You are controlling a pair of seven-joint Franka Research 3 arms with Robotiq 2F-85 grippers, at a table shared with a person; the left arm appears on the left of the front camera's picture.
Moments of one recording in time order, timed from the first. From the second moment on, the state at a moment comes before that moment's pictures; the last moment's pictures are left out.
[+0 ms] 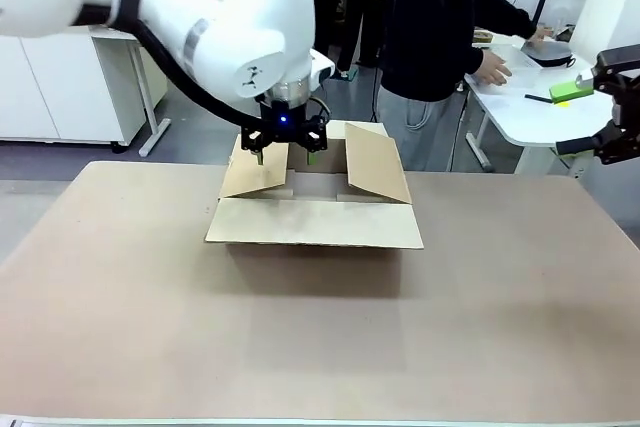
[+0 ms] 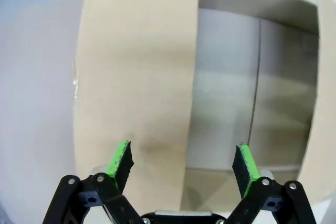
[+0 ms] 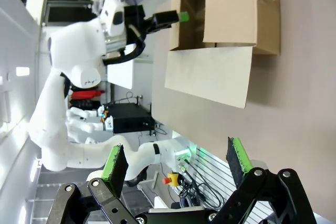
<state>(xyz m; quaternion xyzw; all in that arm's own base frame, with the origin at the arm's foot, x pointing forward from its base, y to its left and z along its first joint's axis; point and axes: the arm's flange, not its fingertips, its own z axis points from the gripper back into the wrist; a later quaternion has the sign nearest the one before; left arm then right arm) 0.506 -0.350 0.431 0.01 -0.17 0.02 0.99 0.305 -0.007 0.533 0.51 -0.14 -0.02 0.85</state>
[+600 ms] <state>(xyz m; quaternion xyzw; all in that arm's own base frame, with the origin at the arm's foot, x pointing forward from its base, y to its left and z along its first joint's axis) 0.533 -0.369 0.423 0.07 -0.18 0.10 0.97 0.305 -0.007 0.533 0.51 -0.14 -0.02 0.85</state>
